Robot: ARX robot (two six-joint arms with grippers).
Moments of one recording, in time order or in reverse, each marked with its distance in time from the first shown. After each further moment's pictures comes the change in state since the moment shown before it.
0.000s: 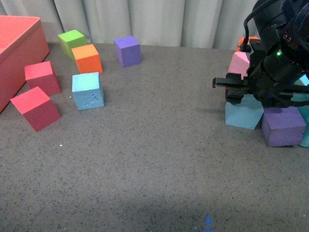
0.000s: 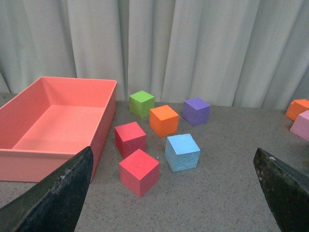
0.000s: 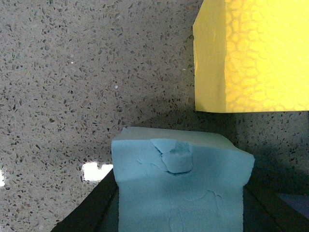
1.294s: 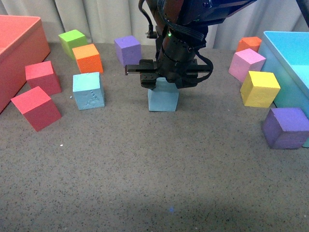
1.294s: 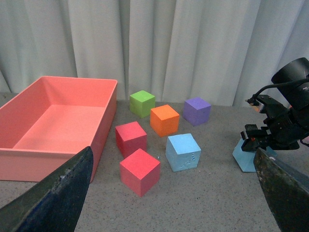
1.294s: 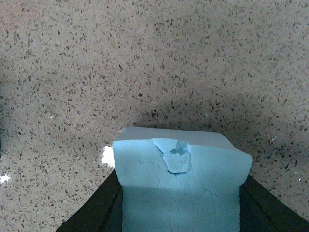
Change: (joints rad) left arm 0.000 0.000 0.000 0.000 0.000 0.000; right arm 0.265 0.270 0.535 -0.230 -0.078 0.015
